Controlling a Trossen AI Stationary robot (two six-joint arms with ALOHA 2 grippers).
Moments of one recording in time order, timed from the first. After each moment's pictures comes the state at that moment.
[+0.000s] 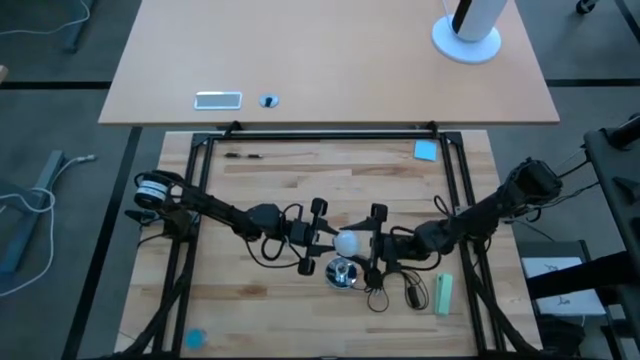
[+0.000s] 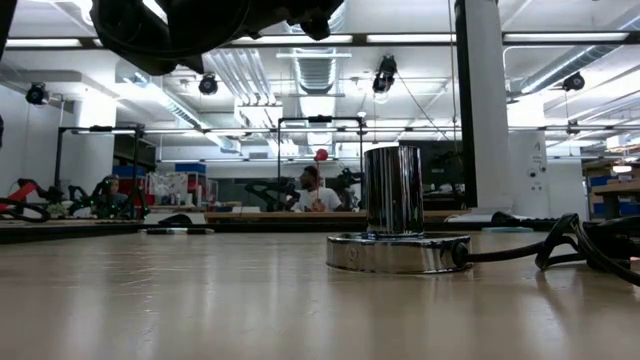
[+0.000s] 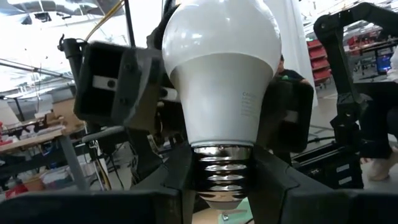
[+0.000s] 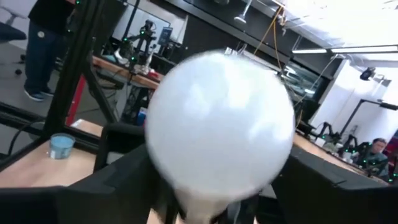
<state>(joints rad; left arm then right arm) -0.15 1.75 0.84 1.18 0.10 0.22 0.46 1.43 0.73 0.89 0.48 -0.52</state>
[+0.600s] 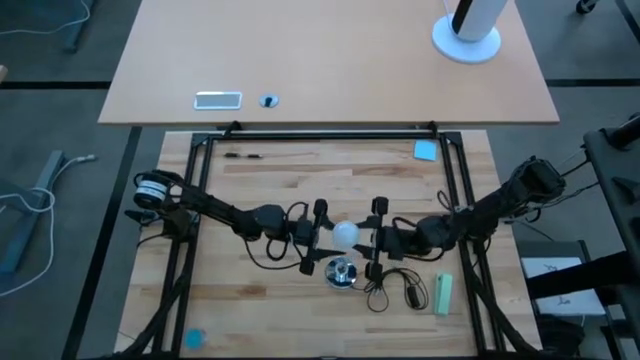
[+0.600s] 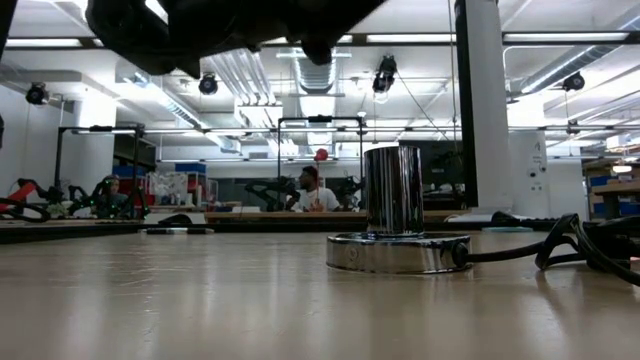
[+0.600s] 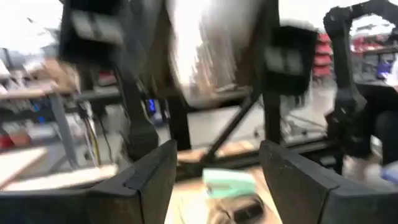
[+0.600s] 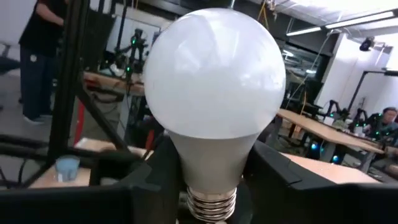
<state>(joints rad) -0.15 1.75 0.84 1.07 0.08 0.08 0.43 1.38 0.75 0.84 0.49 -0.35</state>
